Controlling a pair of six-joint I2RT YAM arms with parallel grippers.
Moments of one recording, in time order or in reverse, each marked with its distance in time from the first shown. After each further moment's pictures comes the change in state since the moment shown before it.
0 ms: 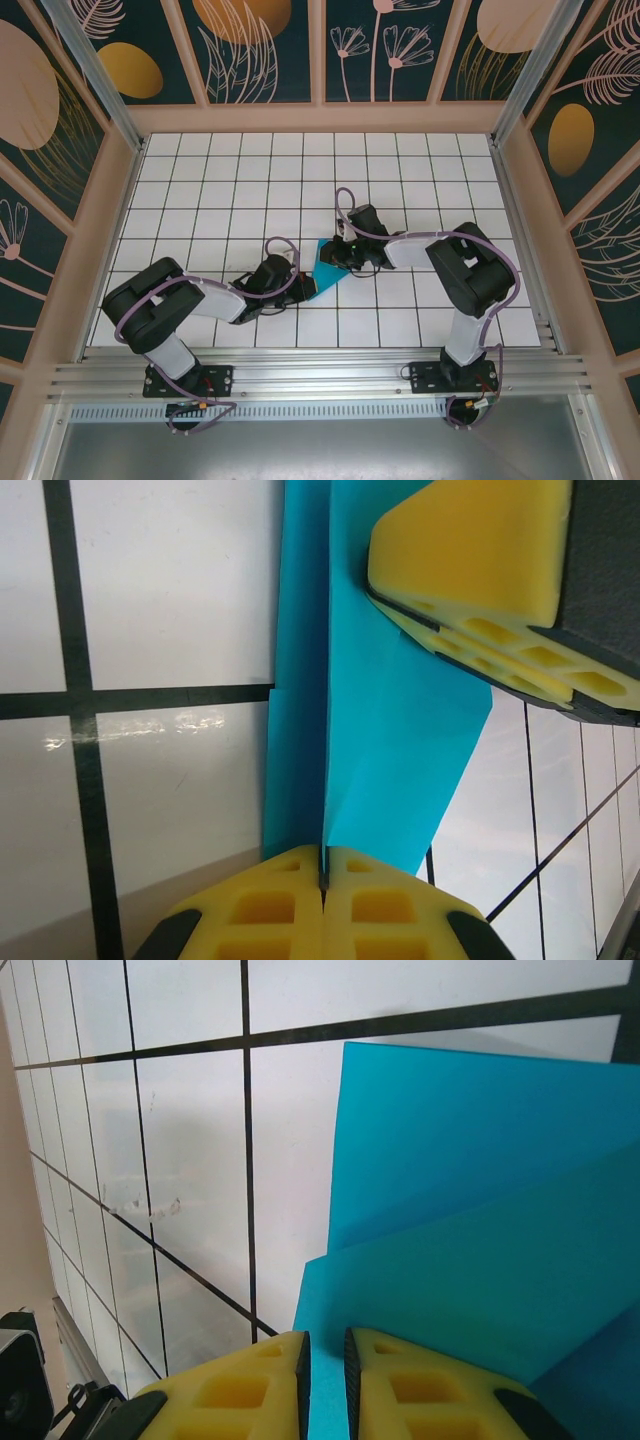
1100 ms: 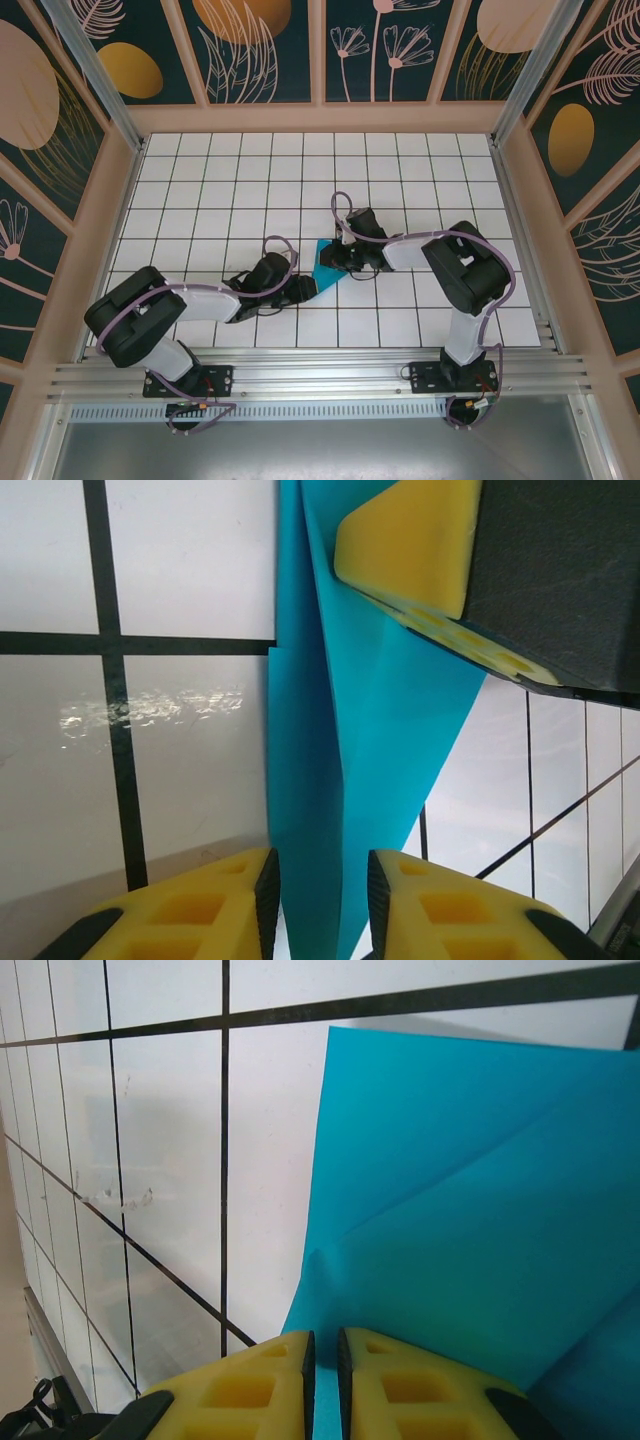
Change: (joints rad) left arm 0.001 -0.114 0.022 -0.192 0.012 0.006; right arm 0.008 0.025 -0.019 0.032 0.013 -0.052
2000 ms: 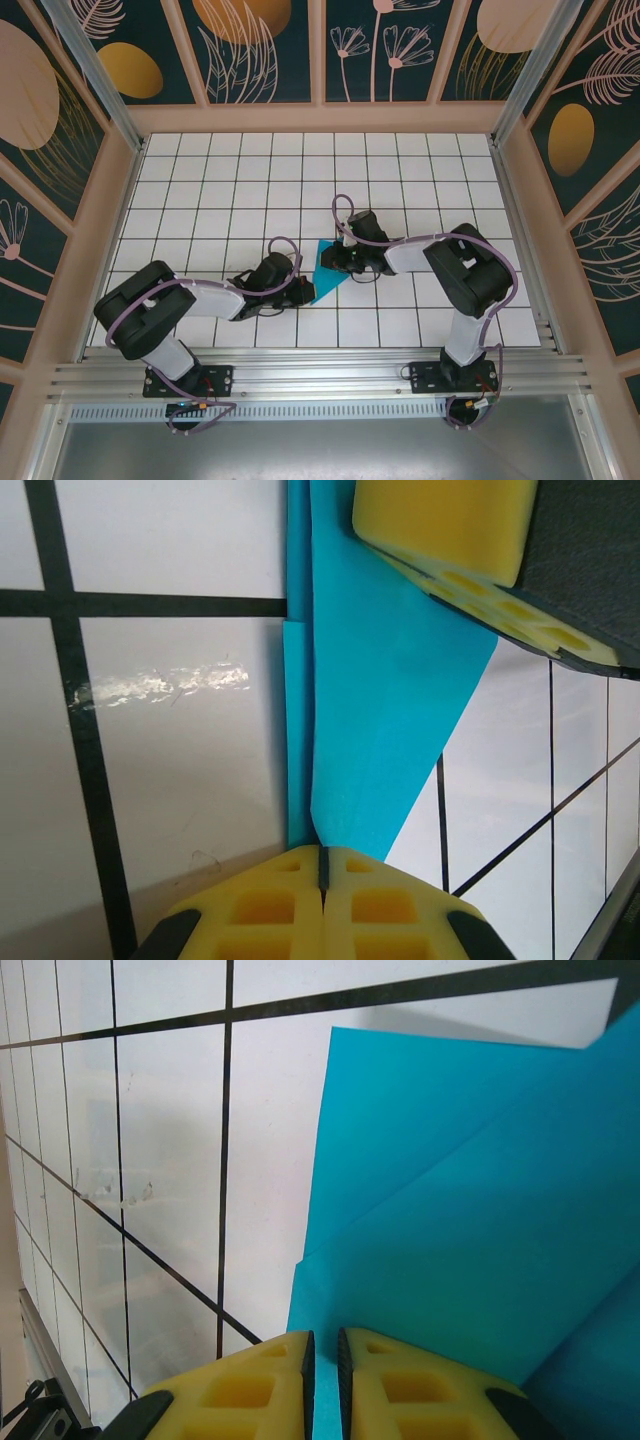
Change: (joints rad) left arm 0.001 0.065 0.016 0.009 0.063 0.030; right arm 0.006 -0.021 -0.040 0.042 0.021 0.000
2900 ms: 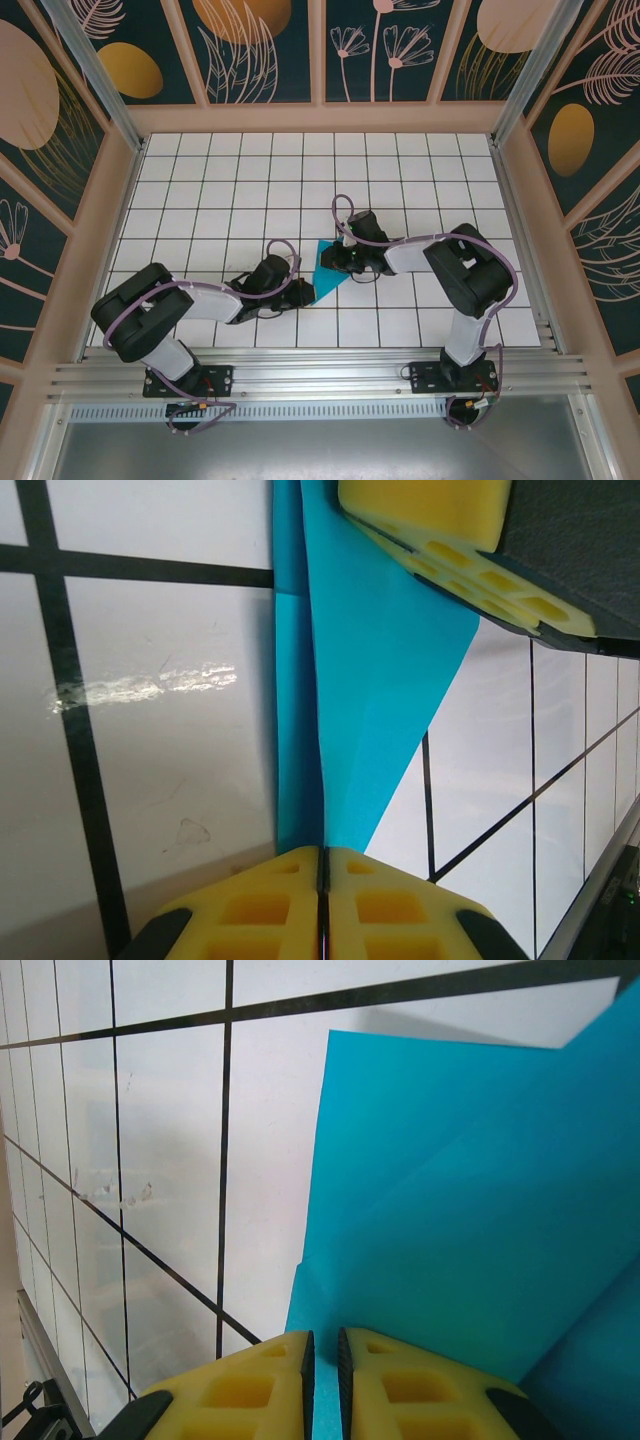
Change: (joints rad) left arm -0.002 -0.022 -0.038 0.041 0.023 -0.019; right arm 0.002 0.000 0.000 0.000 0.005 0.000
